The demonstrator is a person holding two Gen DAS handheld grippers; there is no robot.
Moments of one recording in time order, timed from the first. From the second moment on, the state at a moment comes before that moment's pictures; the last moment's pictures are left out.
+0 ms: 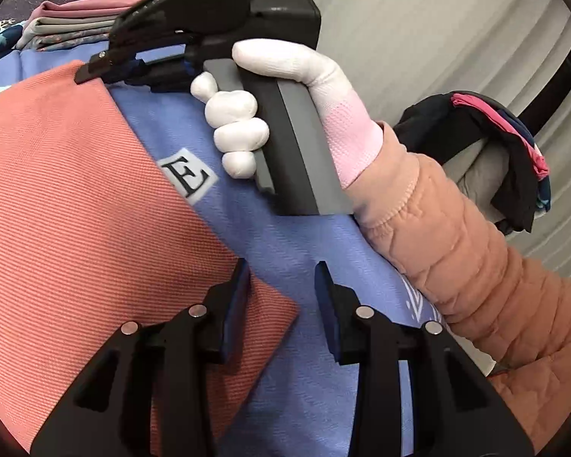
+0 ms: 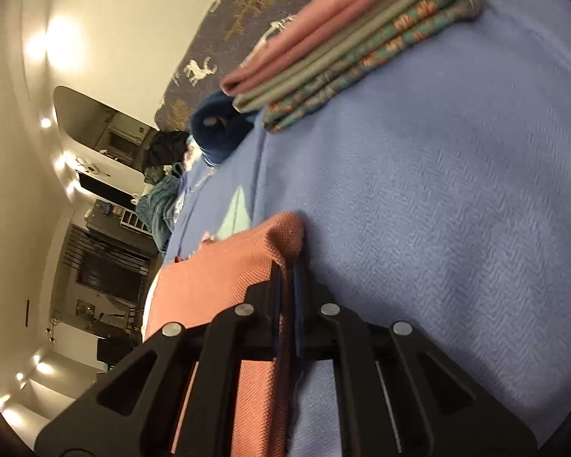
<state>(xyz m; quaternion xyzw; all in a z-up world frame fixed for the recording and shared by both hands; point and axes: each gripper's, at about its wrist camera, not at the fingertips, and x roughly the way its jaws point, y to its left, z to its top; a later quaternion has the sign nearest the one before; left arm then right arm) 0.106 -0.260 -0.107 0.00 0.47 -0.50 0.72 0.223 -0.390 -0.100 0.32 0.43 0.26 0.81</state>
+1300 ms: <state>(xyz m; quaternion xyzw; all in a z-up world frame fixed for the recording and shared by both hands) 0.000 0.186 -0.082 -0.27 0.36 -0.21 0.87 -0.038 0.007 -0.045 -0.29 0.33 0.41 0.80</state>
